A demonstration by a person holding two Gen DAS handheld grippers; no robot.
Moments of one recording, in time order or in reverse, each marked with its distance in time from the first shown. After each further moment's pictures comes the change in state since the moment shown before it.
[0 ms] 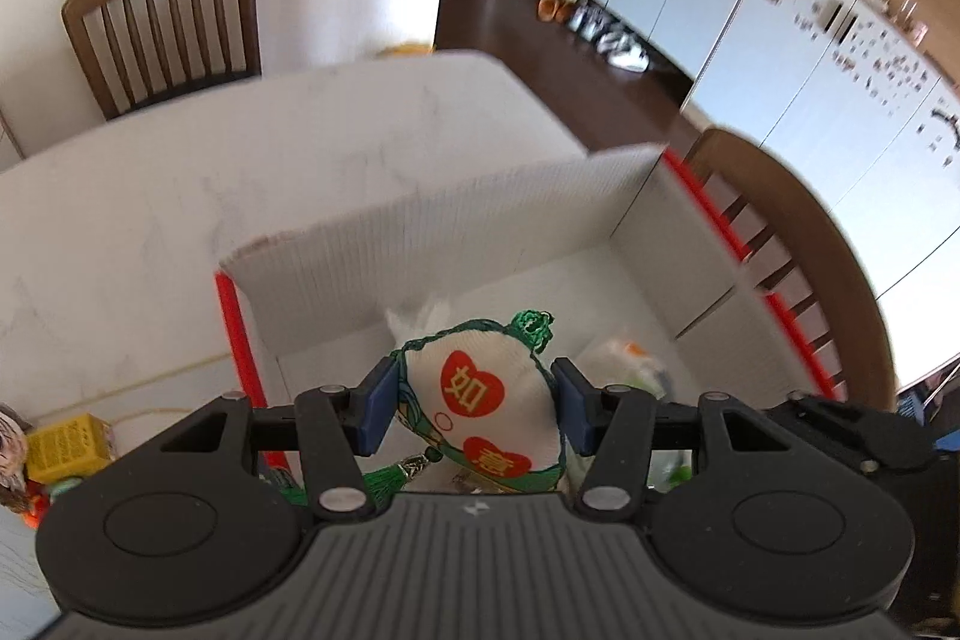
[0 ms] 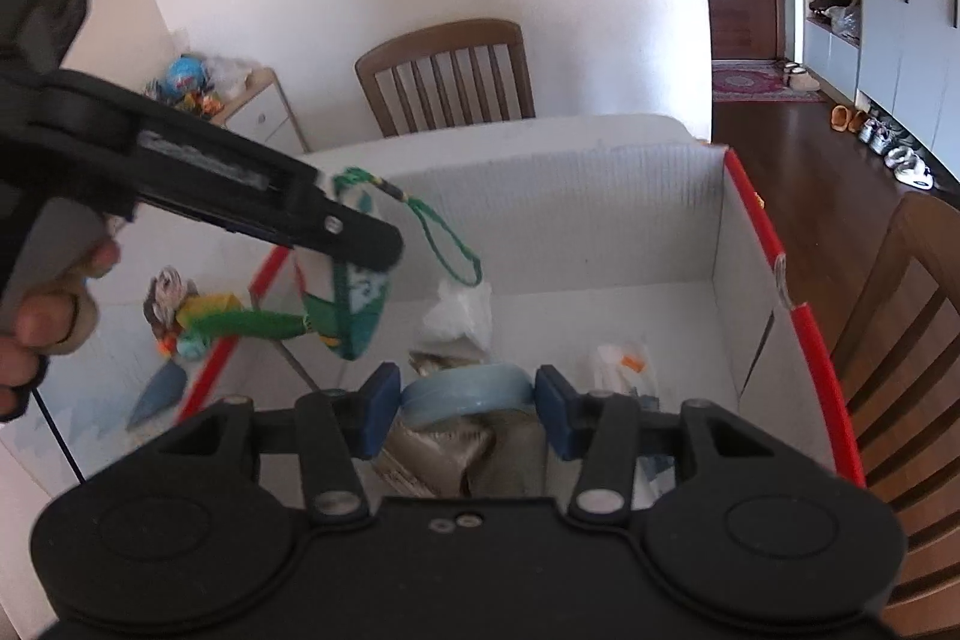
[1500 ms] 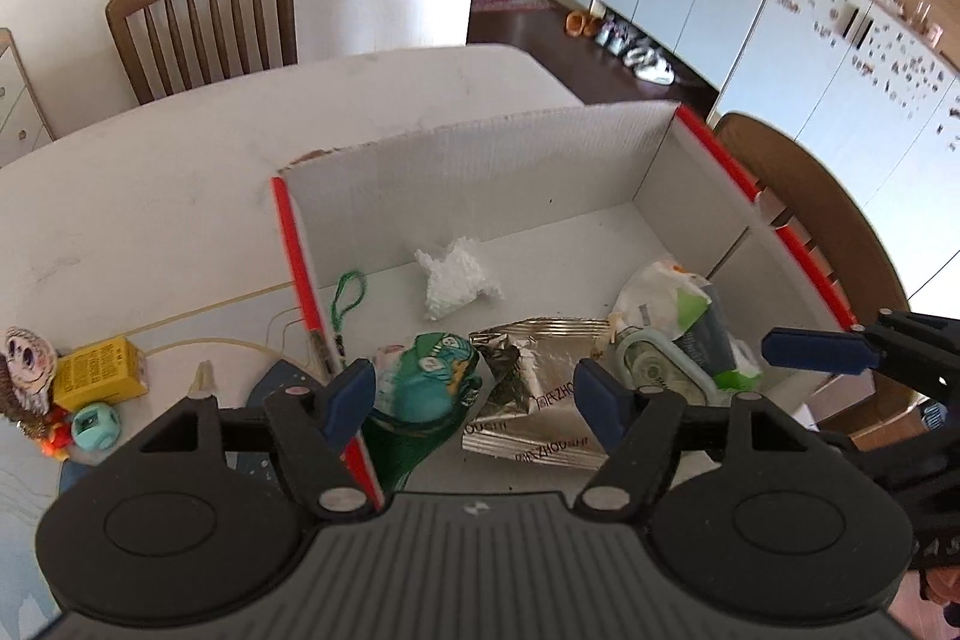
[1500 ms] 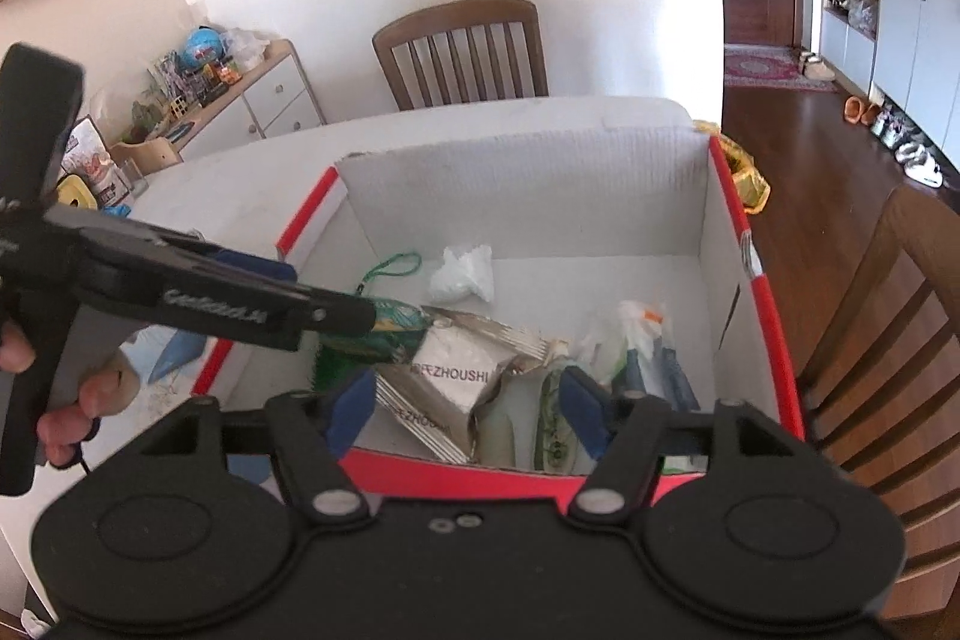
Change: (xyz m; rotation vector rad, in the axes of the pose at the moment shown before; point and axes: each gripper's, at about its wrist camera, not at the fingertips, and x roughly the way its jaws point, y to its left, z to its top) left arm -0.029 -0.003 -0.055 -0.016 -0.075 0.061; right arm -0.037 0.003 0.007 -0.018 0.036 0.030
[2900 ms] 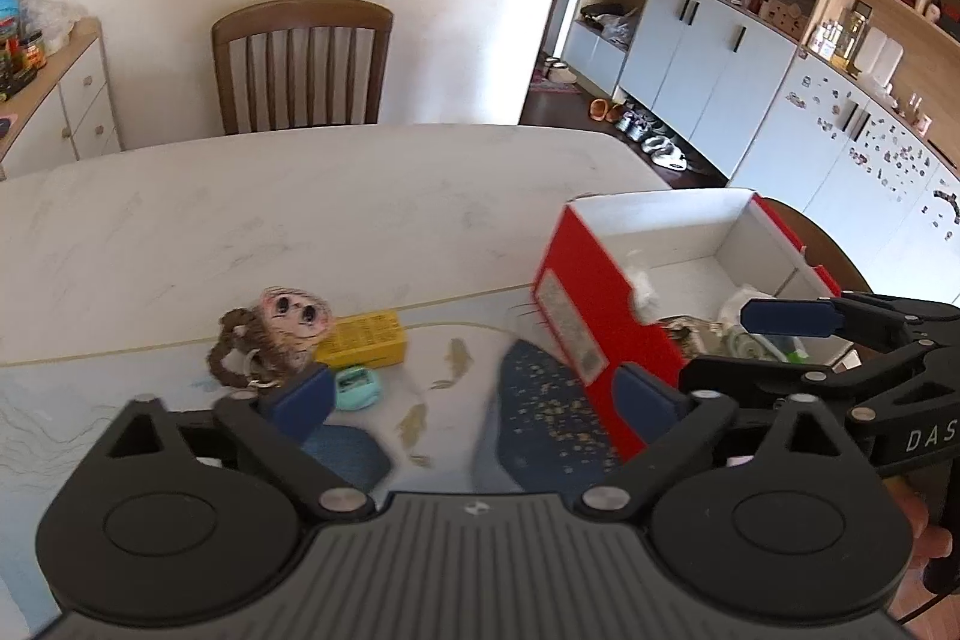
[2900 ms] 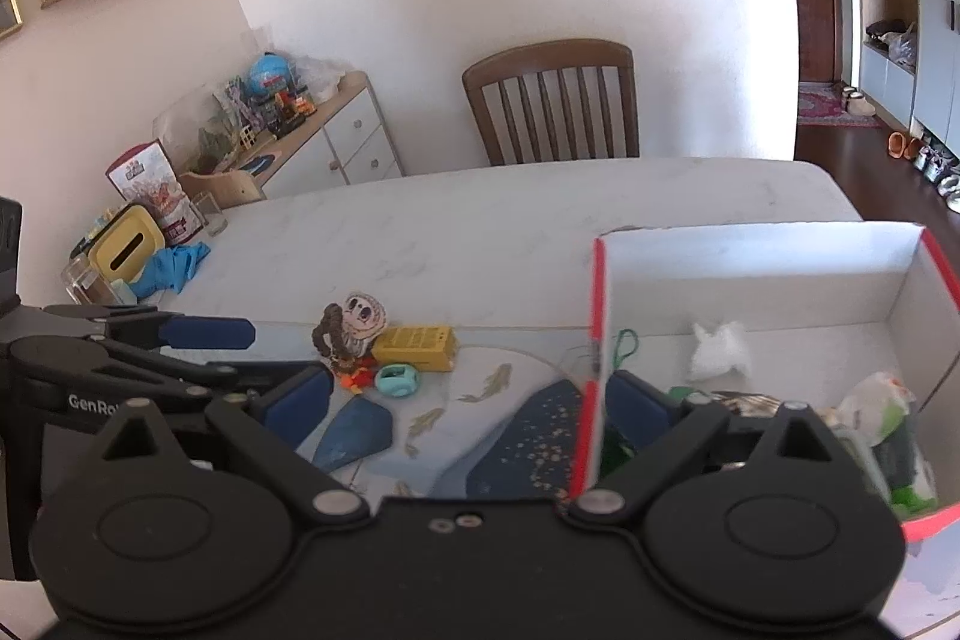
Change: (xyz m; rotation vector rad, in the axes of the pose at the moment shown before) left arm -0.117 0.177 -0.058 -0.083 -0.160 -0.018; right arm 0.038 0.175 0.032 -0.008 -0.060 0.043
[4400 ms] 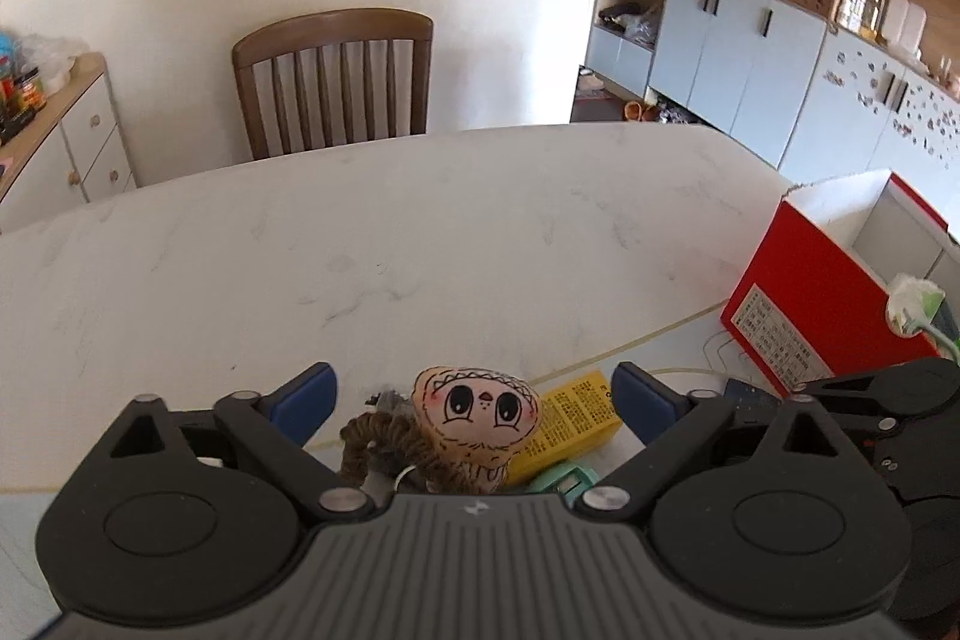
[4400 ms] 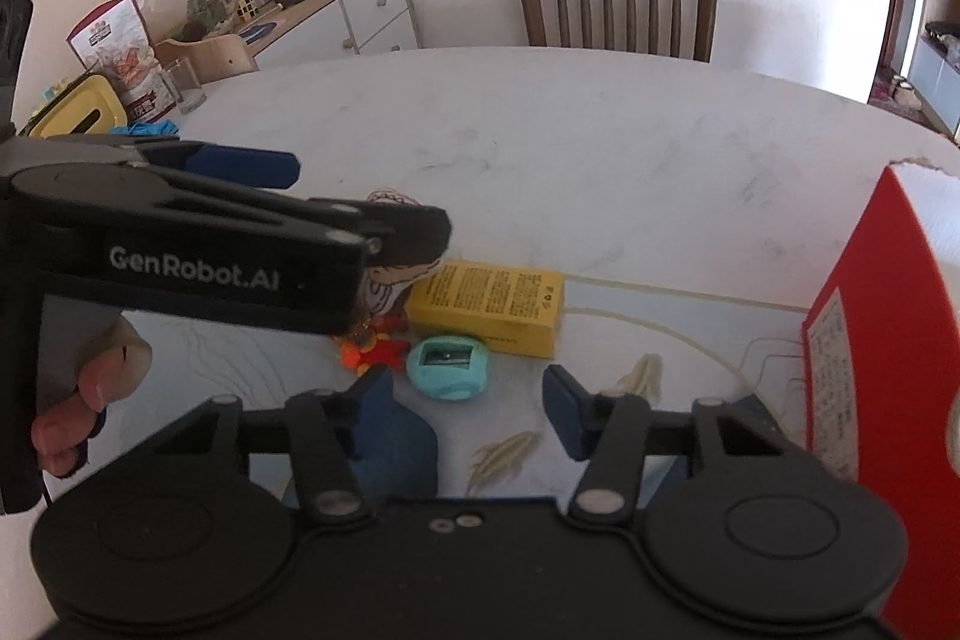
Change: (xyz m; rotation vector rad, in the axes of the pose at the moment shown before) left arm 0.107 0.097 0.013 0.114 -0.044 0.058; right arm 0.175 0.057 -0.011 -0.108 0.185 -0.013
